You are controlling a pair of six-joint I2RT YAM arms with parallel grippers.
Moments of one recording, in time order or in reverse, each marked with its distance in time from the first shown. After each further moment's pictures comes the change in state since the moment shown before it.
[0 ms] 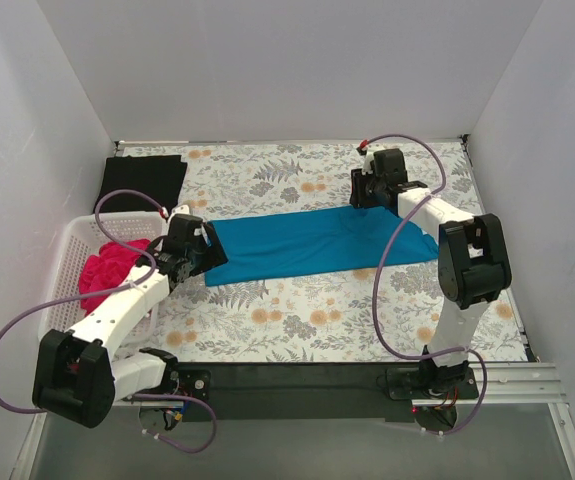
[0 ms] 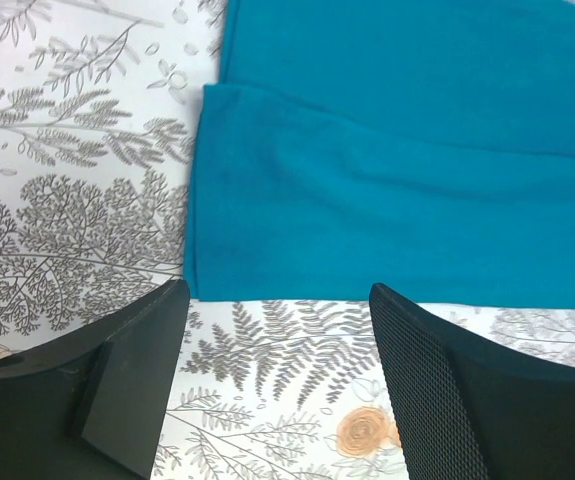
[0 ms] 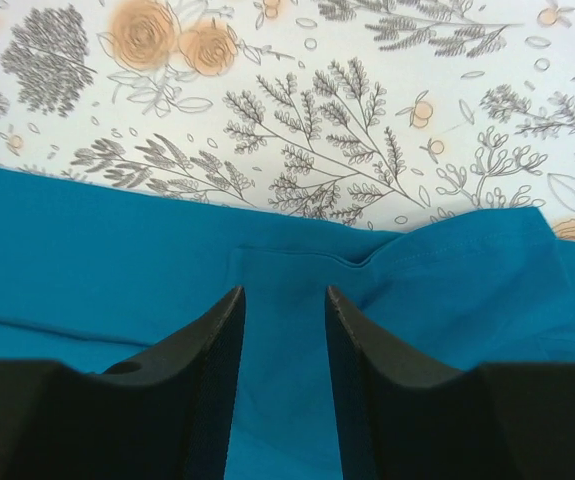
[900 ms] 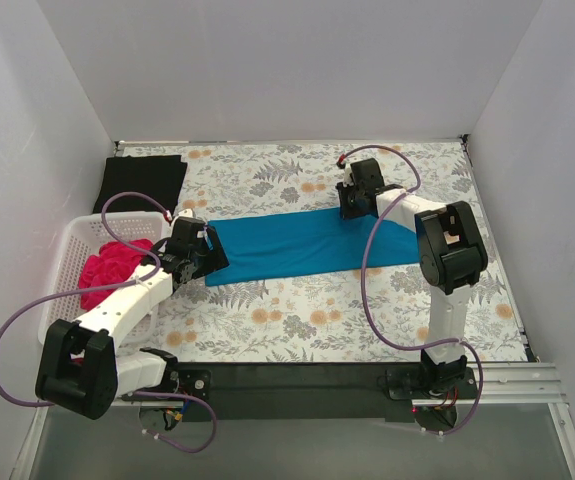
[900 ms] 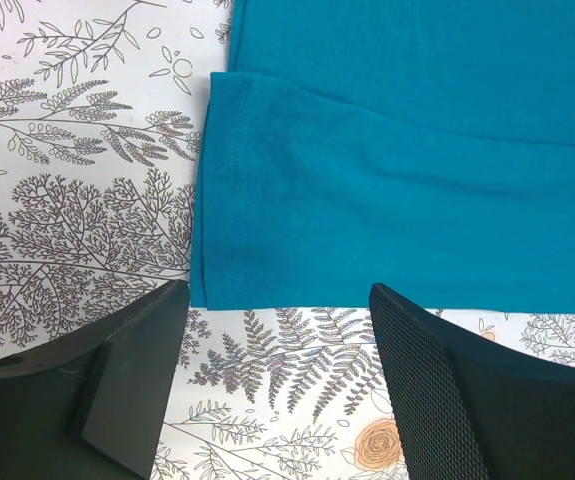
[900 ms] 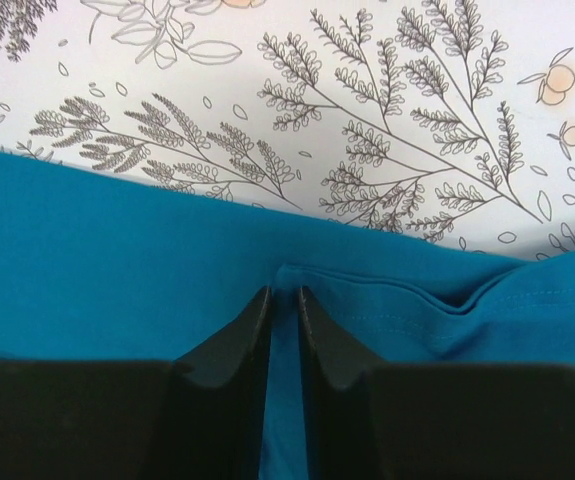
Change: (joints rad) left arm 0.000 0.027 -0.076 0.072 -0.004 0.016; right arm 0.080 0.191 0.069 -0.031 0.048 -0.006
